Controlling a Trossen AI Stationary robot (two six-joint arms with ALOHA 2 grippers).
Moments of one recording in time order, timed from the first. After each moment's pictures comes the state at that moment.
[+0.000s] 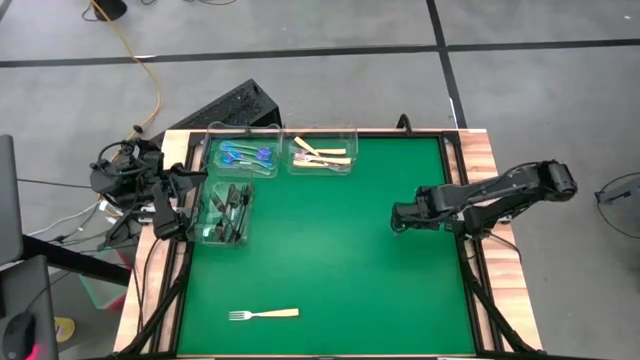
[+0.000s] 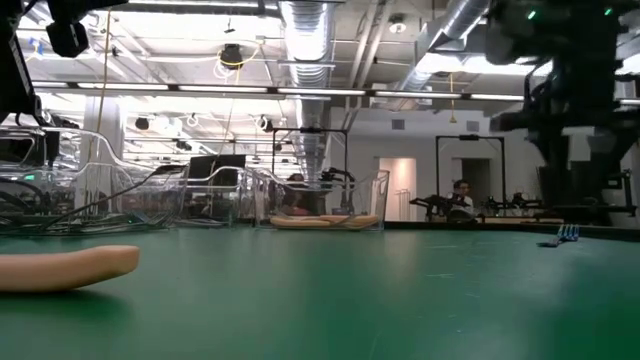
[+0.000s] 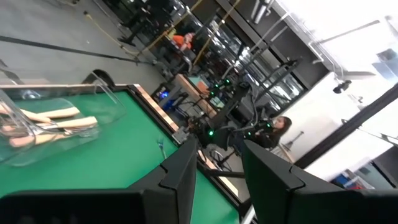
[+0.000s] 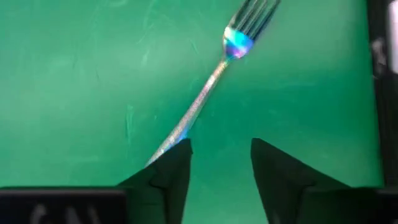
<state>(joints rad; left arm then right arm) -1.10 0.05 0.65 -0.55 -1.36 -0.77 0.11 1.25 0.79 -1.16 0.21 1.89</state>
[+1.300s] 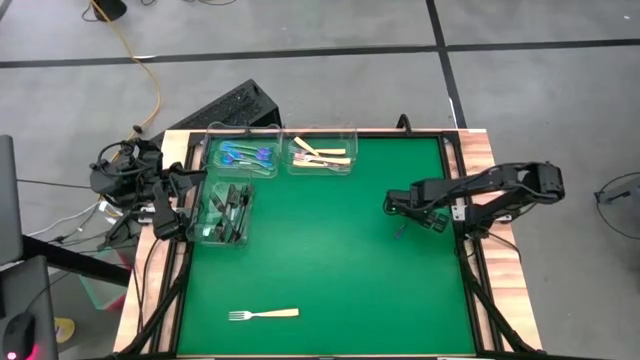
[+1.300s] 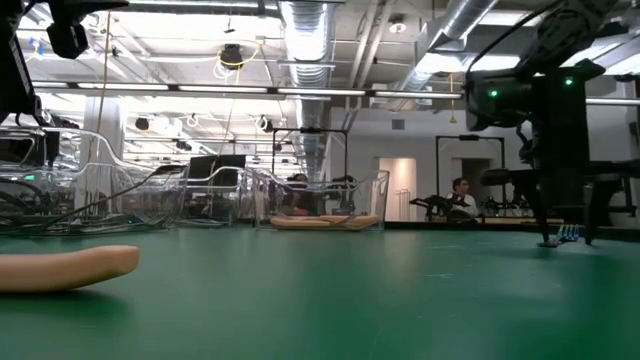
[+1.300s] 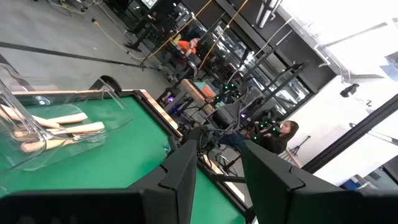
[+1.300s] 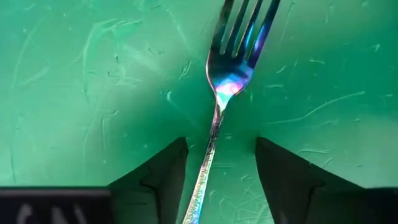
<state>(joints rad) -1.10 0.05 0.65 -0.55 -1.39 -0.76 -0.15 1.39 0.58 -0.79 0.09 1.97</state>
